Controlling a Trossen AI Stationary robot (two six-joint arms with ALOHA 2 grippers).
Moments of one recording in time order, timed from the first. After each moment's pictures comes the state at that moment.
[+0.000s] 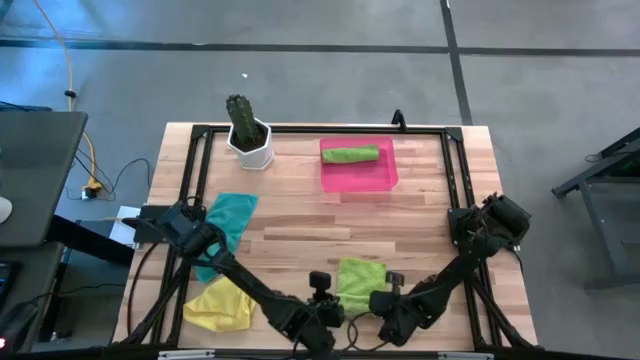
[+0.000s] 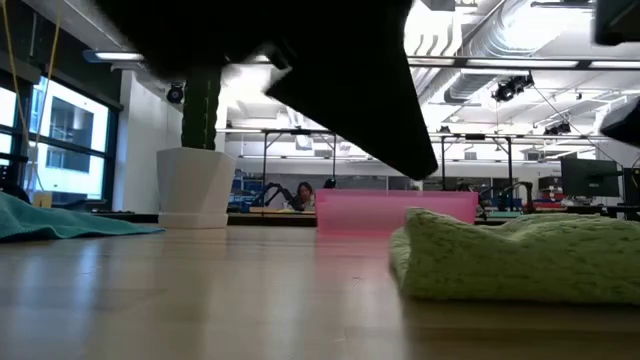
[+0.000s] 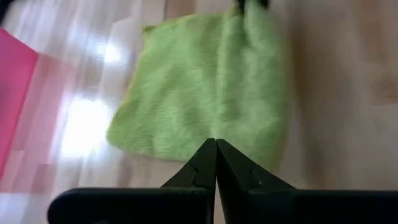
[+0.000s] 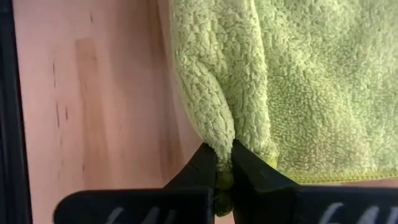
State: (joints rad) left arm -0.52 2.34 1.84 -0.67 -0.73 -0.36; right arm 0.83 1.89 1.13 -0.49 0.32 0.94
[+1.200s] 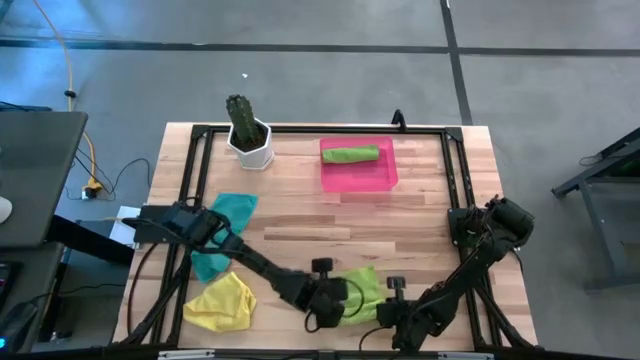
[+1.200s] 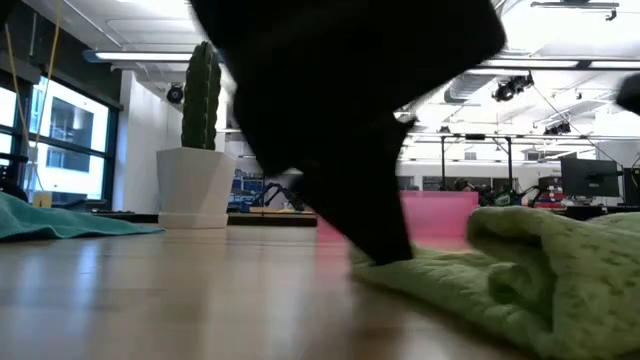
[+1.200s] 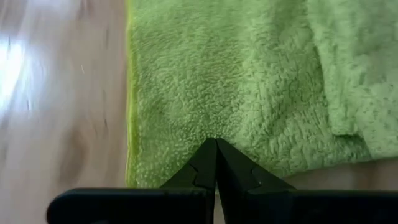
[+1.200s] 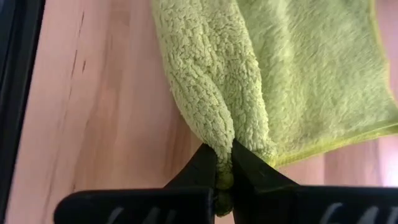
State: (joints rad) left arm -0.41 2.33 1.67 -0.55 -0.39 -0.52; right arm 0.88 1.89 1.13 -0.51 0.39 0.73
